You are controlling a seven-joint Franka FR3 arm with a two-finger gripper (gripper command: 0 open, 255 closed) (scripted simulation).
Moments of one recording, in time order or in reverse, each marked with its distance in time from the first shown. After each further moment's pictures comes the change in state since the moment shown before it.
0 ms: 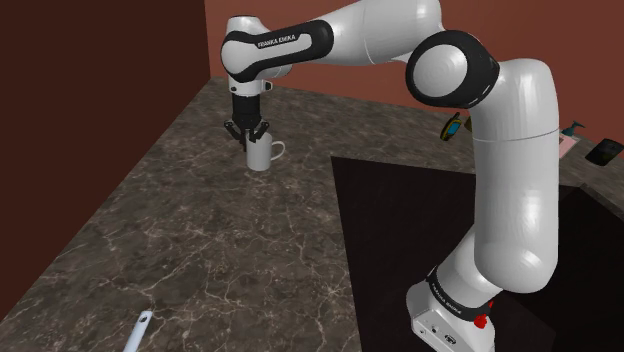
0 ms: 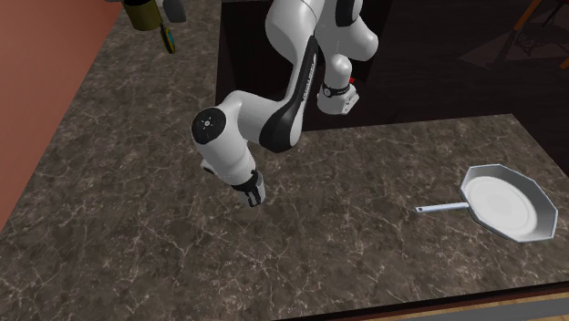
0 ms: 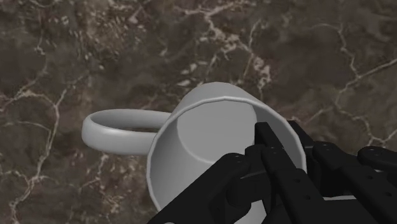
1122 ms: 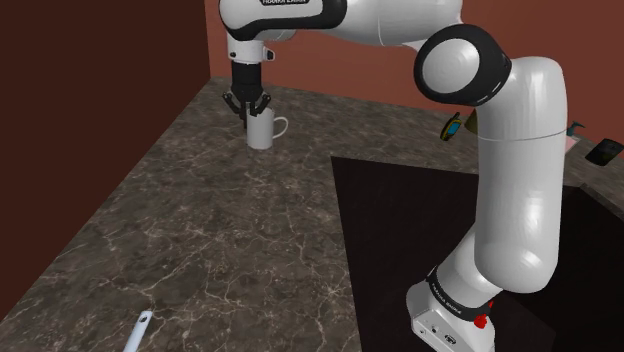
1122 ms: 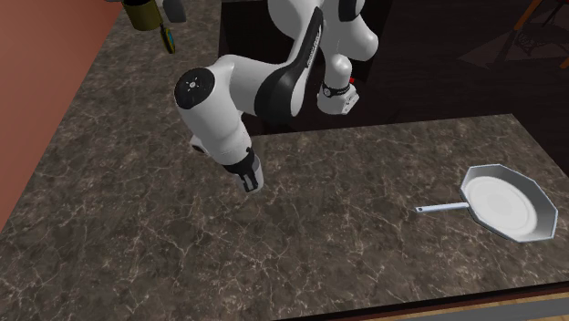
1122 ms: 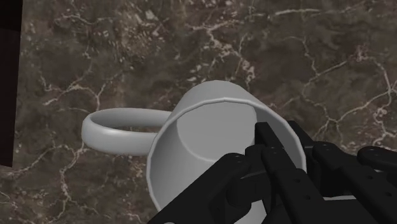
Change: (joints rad) arm 0.002 -0.042 0.005 0.149 0.005 -0.190 0.008
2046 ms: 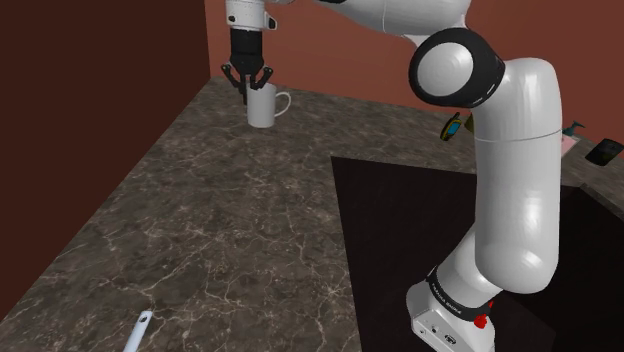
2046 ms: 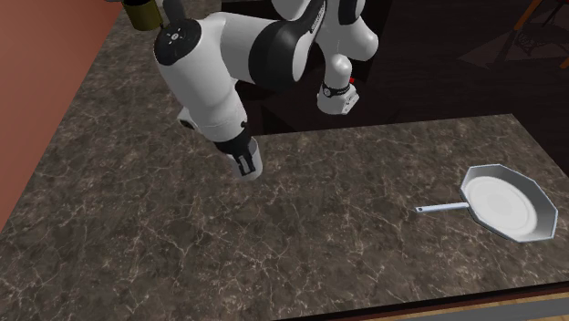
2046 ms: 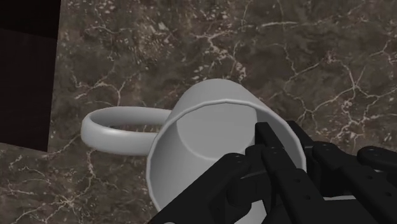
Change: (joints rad) arm 0.012 0.025 0.002 0.230 -0.003 -0.204 0.012
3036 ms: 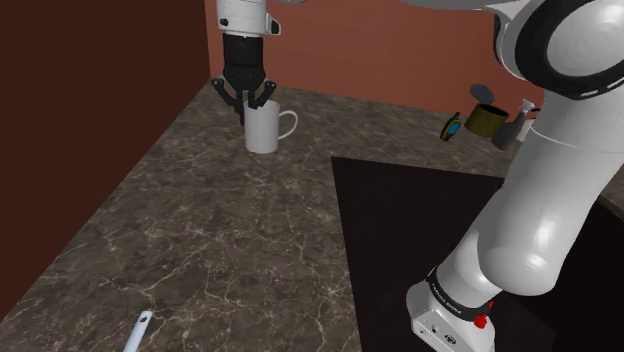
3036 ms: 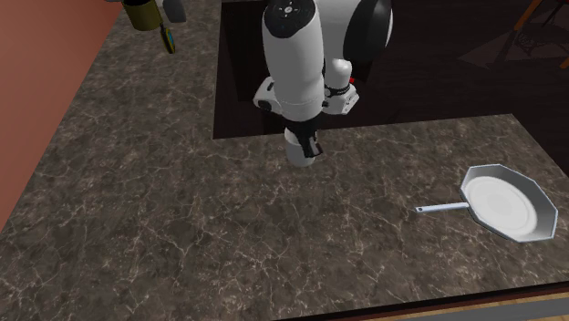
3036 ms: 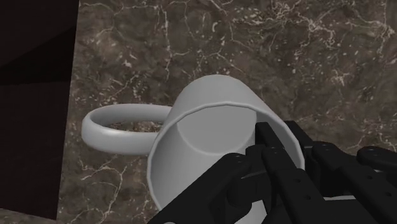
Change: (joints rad) arm 0.067 -0.379 0.066 -0.528 0.070 0.166 0.144
